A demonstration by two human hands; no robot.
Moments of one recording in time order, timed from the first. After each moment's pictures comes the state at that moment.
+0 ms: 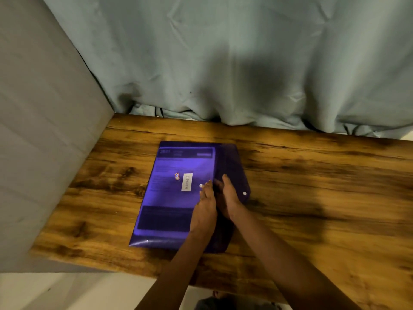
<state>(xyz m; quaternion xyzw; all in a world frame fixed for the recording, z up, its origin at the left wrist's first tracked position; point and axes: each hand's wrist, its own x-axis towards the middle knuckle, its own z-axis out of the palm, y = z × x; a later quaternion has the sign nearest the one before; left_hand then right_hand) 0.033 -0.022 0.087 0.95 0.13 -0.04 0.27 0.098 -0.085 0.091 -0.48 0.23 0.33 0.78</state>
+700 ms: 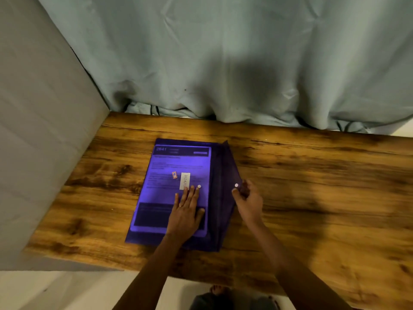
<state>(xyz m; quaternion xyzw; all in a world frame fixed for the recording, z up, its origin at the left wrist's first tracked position) 0.010 0.032 0.035 0.98 0.02 -0.07 0.18 0.077 -0.156 0.063 -0.83 0.12 0.03 0.54</state>
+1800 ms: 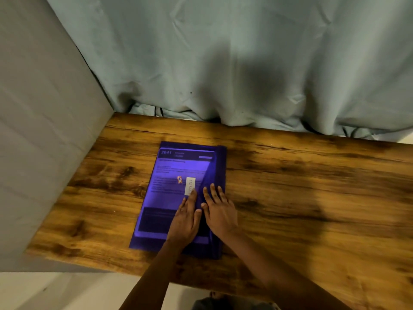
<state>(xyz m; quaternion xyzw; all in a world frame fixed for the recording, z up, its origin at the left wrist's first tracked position) 0.006 0.040 0.018 0.95 0.02 0.02 0.31 0.058 -0.087 0.055 -0.97 -0.20 0.13 0.11</state>
